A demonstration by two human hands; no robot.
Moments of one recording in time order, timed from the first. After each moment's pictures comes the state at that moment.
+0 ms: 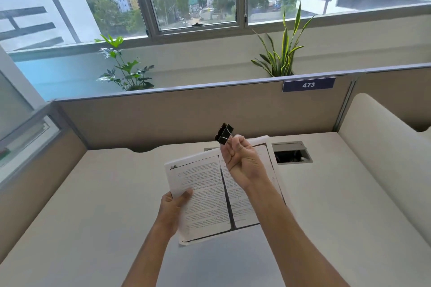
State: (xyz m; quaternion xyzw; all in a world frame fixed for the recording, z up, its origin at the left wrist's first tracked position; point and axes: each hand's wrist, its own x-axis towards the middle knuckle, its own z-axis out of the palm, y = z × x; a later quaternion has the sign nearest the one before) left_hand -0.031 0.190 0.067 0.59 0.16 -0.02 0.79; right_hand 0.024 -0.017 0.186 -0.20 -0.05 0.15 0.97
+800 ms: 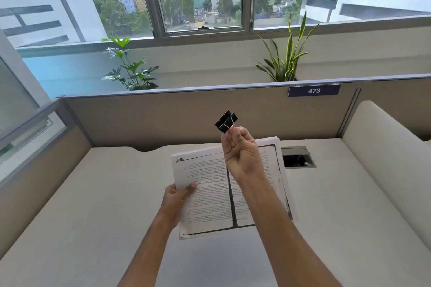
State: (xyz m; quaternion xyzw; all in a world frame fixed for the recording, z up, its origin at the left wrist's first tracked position) left_hand -0.024 0.197 0.087 0.59 0.12 -0.01 0.80; right_hand 0.017 0.010 0.217 -0.17 -0.05 0.09 0.98
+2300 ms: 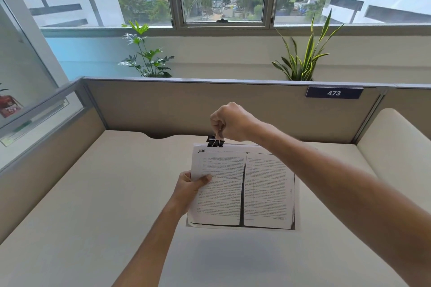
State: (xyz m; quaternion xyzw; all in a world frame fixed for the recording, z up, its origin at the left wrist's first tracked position) left_hand -0.029 0.193 0.098 0.62 0.09 -0.01 0.78; right_hand 0.070 0.035 0.276 -0.90 -0.38 0.00 0.22
